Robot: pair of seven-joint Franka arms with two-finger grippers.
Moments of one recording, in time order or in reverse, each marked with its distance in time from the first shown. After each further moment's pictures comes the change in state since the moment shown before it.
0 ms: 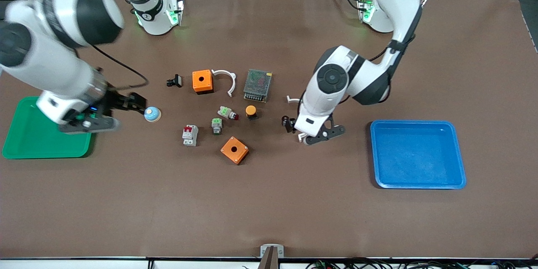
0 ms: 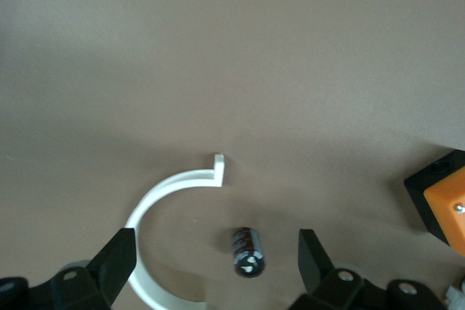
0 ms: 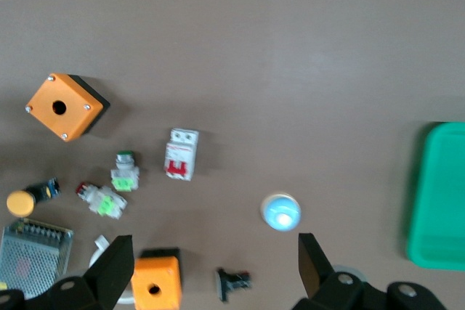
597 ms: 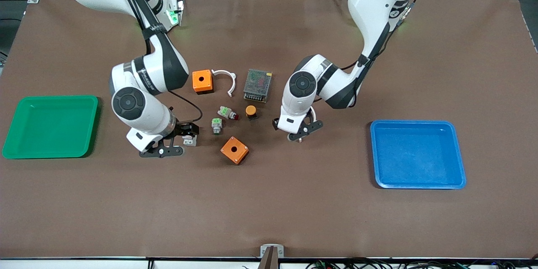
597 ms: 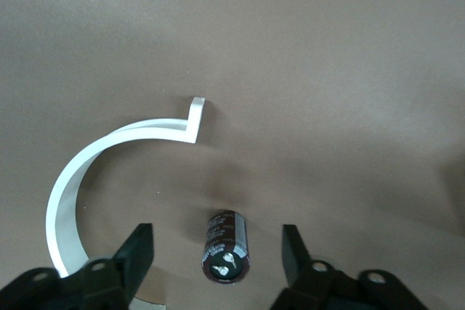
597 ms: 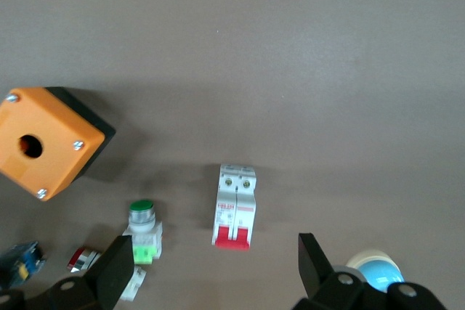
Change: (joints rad) left arm -0.075 0.119 0.003 0.002 0.009 0.060 -0.149; right arm 0.092 0.224 -0.003 -0.080 0.000 0.296 0.114
